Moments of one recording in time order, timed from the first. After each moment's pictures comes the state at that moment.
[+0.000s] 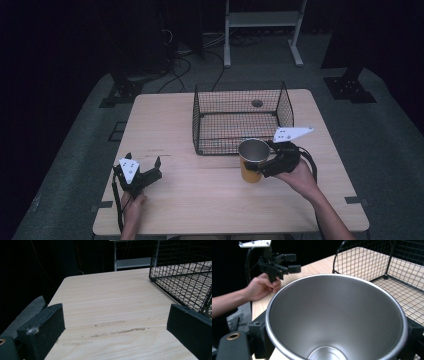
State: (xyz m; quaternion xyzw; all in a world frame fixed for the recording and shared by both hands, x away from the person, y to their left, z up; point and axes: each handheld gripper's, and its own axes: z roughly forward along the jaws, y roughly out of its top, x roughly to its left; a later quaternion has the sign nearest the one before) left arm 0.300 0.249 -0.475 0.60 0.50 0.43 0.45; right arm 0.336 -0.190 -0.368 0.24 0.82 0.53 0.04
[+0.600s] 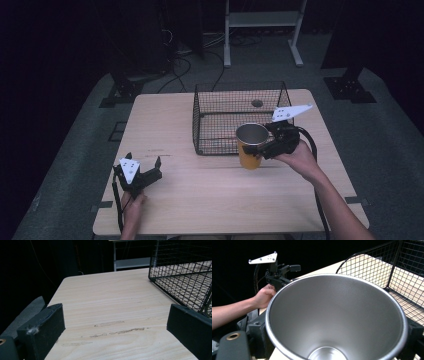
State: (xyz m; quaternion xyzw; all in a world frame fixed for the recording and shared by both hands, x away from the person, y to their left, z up) left arm 0.300 0.248 -0.475 0.60 0.50 0.43 0.45; right arm 0.367 -0.186 -0.328 0.22 0.82 0.52 0.02
